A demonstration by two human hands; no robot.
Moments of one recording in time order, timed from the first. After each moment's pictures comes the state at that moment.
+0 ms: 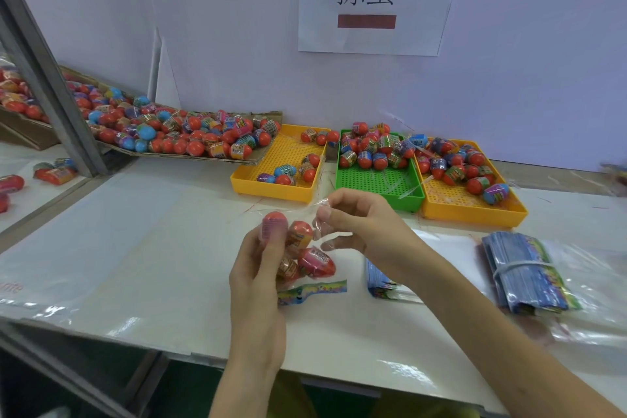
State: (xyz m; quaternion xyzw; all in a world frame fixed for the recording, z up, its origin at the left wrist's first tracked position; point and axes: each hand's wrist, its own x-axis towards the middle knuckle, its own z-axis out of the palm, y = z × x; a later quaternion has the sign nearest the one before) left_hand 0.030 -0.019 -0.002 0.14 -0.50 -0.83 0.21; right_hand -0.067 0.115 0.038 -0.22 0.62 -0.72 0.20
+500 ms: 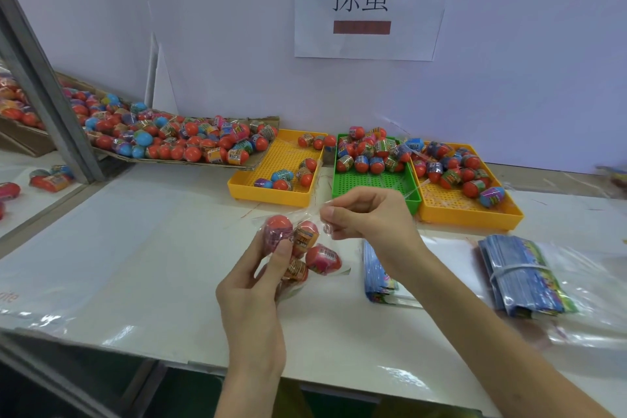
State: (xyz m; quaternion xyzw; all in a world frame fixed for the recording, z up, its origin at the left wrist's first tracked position) left_hand 0.029 -0.016 -0.005 0.16 -0.51 -0.81 0.26; right_hand -0.071 0.120 0.041 -0.20 0.65 -0.73 0.07
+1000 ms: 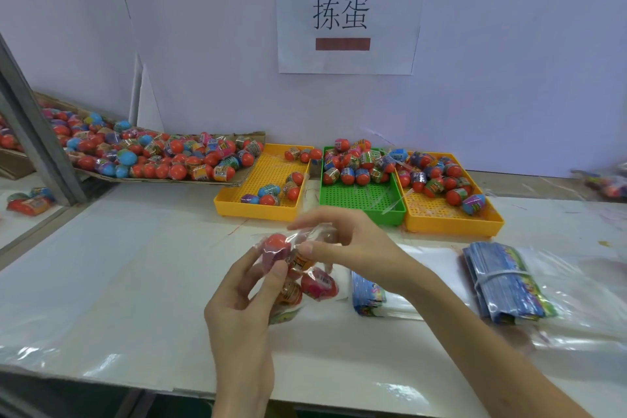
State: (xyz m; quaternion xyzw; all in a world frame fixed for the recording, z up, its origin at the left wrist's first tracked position) left_hand 0.032 -0.014 0.000 0.15 -0.52 -0.79 0.27; right_hand -0.074 0.128 0.039 -0.34 0.72 -0.59 0.14
